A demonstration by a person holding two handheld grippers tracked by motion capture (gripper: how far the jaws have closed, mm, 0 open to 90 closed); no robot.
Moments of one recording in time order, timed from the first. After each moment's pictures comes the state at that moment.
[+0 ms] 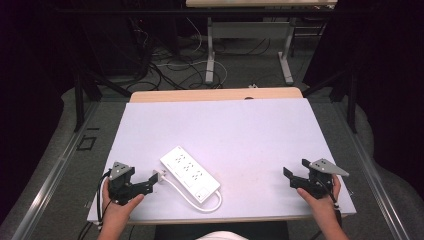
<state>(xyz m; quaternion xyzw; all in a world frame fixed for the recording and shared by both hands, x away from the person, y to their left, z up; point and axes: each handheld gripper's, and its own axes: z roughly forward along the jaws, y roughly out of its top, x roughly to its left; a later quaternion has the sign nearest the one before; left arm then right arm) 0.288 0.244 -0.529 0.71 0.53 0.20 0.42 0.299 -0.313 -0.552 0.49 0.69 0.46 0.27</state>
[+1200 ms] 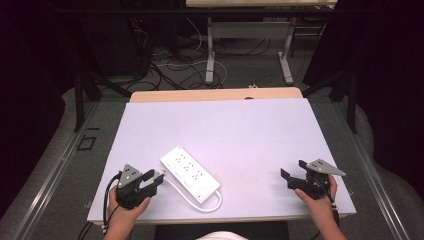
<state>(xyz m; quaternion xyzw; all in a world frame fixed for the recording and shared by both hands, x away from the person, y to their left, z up) 0.270 0.216 -0.514 0.75 0.45 0.20 0.43 0.301 -0.309 -0.558 0.48 0.70 0.46 0.26</state>
